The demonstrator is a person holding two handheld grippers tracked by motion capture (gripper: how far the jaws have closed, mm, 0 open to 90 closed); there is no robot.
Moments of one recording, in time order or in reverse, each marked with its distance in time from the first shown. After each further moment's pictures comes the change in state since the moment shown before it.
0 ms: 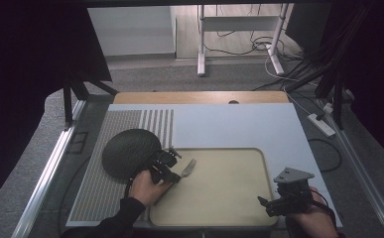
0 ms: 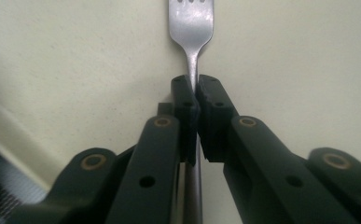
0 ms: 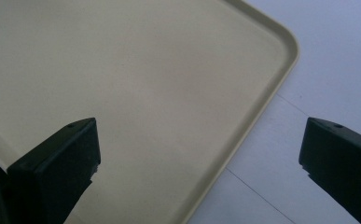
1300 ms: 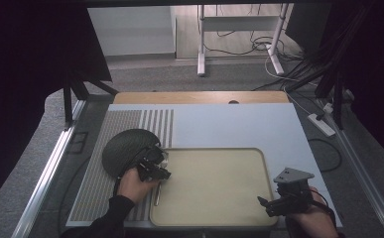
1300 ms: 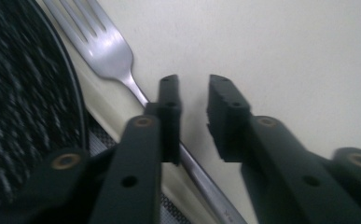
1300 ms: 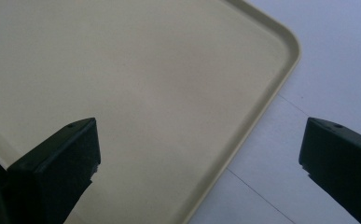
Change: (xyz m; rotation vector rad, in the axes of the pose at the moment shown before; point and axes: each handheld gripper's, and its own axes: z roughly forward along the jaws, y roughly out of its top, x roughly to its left) left arm 0.032 -0.018 -0.016 -0.074 0.032 -0.006; right arm 0.000 0.000 0.000 0.001 0.004 -0.003
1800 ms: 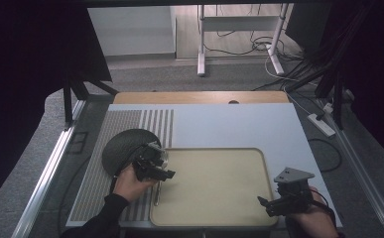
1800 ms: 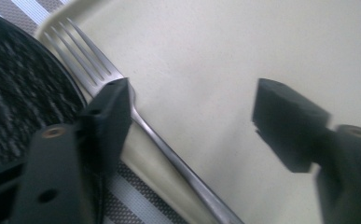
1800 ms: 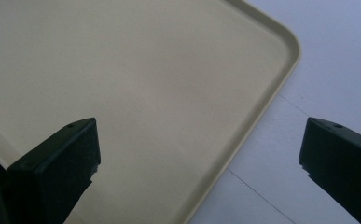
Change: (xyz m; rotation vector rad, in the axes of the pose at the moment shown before) left arm 0.004 -0.005 -0.013 -0.144 -0.026 0.097; right arm -0.001 0.000 0.000 0.000 0.004 0.003
